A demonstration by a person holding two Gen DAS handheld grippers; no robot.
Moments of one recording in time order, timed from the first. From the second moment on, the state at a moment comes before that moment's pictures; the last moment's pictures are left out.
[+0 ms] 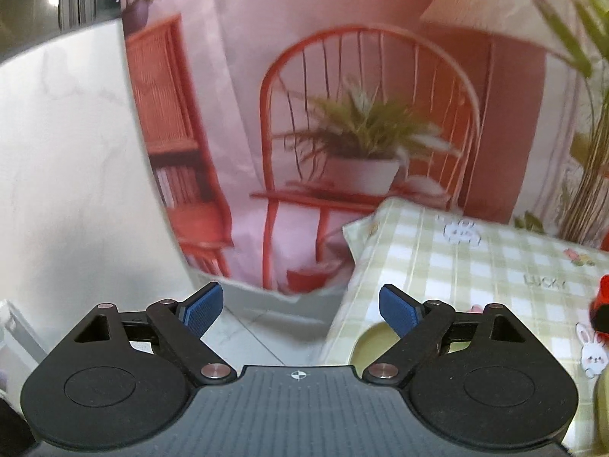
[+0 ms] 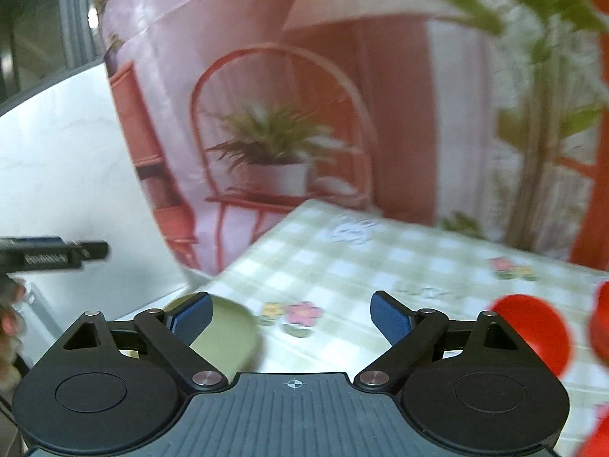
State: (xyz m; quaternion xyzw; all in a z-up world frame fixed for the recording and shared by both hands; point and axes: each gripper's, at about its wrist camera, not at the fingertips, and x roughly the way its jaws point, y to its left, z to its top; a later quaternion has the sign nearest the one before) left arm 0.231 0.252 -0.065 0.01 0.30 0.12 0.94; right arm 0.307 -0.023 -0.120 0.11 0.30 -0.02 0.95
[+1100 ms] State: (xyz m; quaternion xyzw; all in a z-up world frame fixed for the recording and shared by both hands) left arm 0.246 0.239 -0.166 0.00 0.40 0.08 0.91; right arm 0.336 0.018 -0.207 0.15 0.41 0.04 0.90
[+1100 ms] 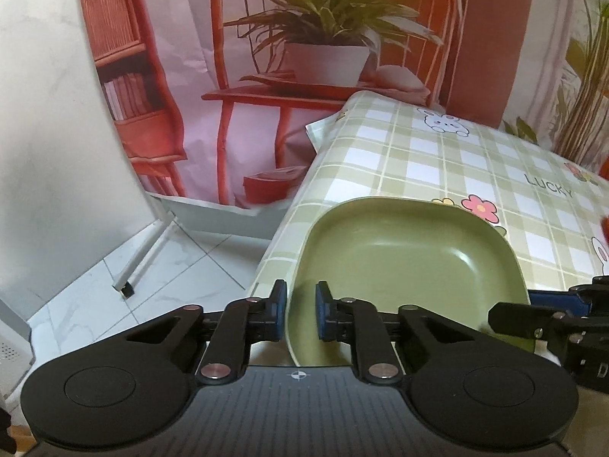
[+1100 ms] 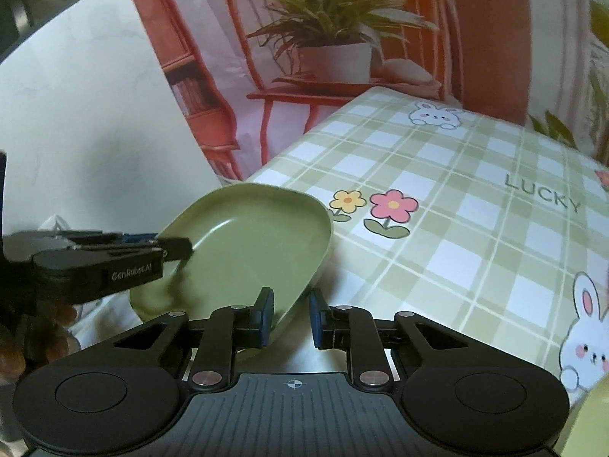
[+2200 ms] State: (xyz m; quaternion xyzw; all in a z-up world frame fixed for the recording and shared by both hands) left arm 0.199 0.083 -0.122 0.03 0.36 -0.07 0.93; right arm 0.189 -0.117 -0.152 0.20 0.35 -0.08 0.91
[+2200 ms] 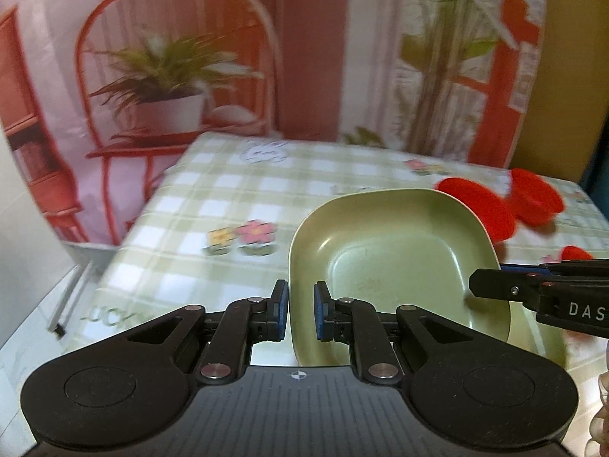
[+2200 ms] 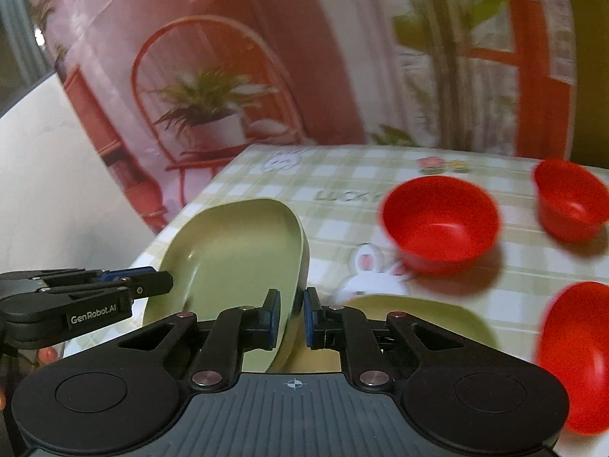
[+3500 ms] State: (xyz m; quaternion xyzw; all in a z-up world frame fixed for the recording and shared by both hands) left arm 0.179 -0.015 -0.157 0.06 0.40 -0.11 0.91; right arm 0.107 -0.182 -0.188 0.26 0.38 -0.16 0.88
